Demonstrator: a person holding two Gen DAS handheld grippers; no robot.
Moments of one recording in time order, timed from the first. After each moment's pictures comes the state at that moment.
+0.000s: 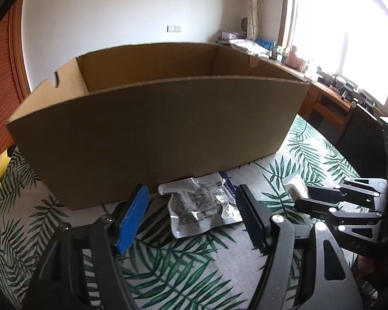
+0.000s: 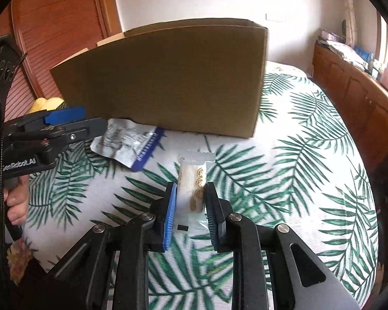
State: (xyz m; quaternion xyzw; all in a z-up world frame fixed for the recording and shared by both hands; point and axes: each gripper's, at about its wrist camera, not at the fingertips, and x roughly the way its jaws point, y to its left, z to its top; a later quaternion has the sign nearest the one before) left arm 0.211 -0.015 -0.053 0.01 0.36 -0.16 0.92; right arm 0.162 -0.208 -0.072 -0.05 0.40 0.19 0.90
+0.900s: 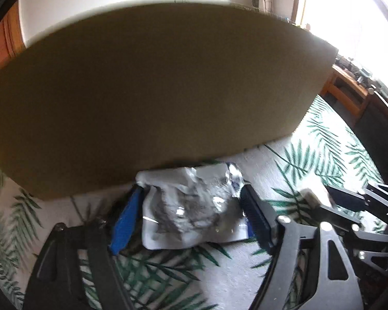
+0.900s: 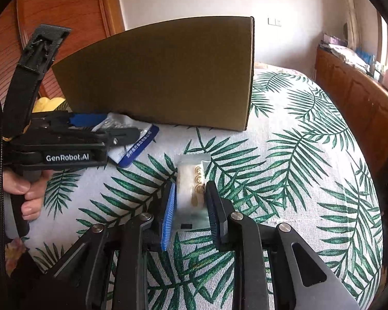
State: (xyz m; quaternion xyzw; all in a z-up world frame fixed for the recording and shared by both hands) left arm 0.241 -0.054 -0.086 0.03 0.43 -0.13 0.89; right arm 0.157 -0.207 -0.085 -0.05 0.38 0.20 0.90
